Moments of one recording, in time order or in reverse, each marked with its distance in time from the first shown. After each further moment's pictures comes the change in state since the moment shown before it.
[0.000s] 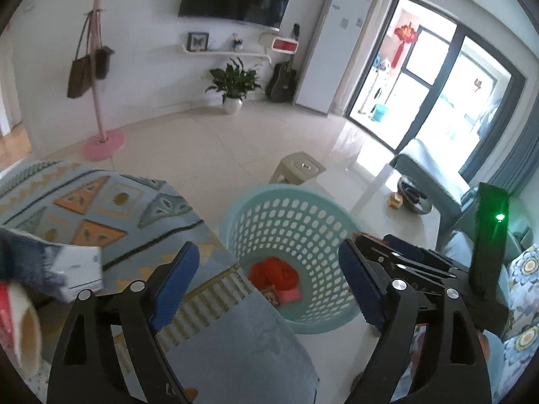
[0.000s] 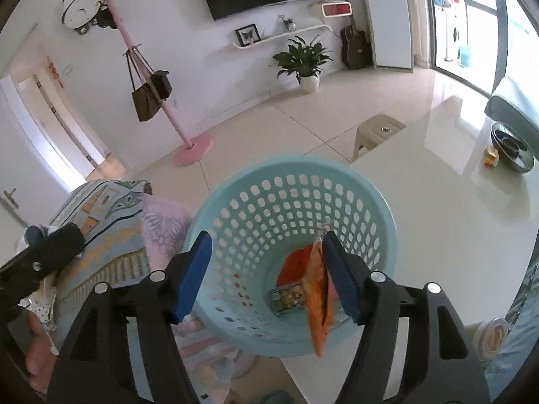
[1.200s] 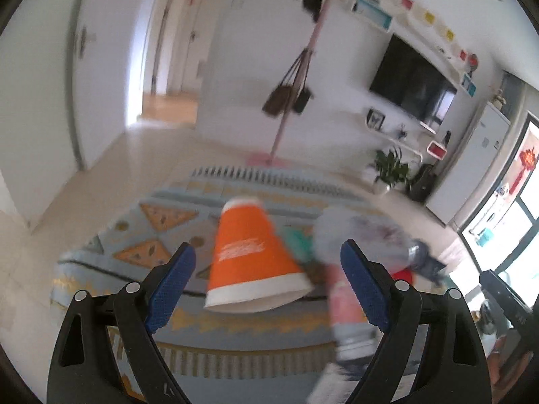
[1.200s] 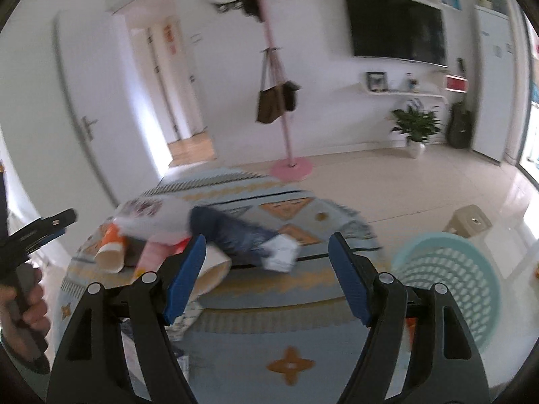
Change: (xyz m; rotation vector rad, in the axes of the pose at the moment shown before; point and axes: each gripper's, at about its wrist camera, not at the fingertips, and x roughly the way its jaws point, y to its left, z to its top) left arm -0.251 0.267 -0.082 -0.490 -0.254 0.474; right arm -0.033 0.265 -0.040 -0.423 -0.089 0.274
